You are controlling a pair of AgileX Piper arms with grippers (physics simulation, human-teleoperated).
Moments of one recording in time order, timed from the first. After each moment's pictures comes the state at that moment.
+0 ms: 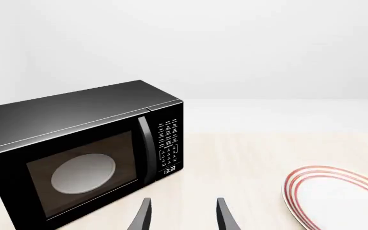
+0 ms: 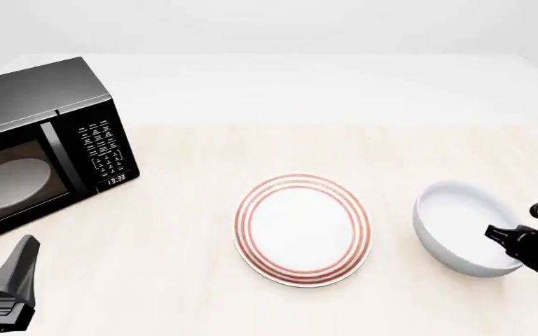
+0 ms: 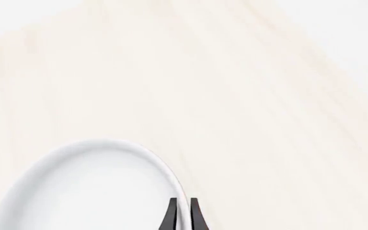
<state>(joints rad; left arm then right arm) 0.00 0.00 0.00 0.00 0.00 -0.42 1.62 -0.38 -0.50 0.10</state>
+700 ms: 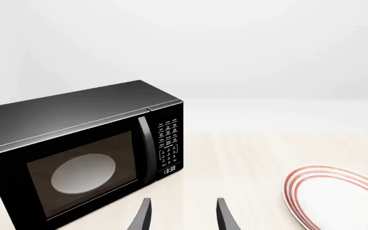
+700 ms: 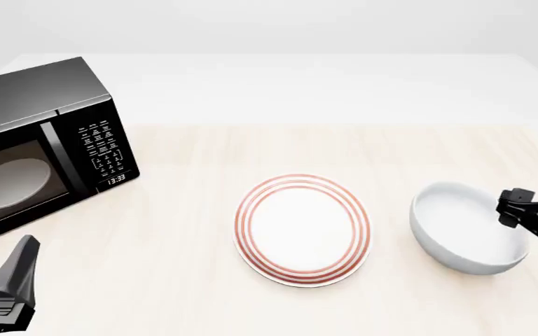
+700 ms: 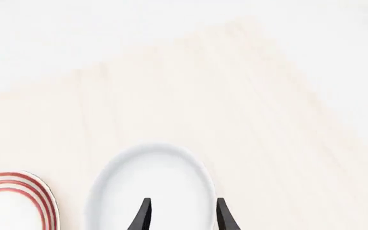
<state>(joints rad) 0.00 0.00 0.00 0.00 0.00 -0.31 1.11 -0.39 -0.13 0.09</state>
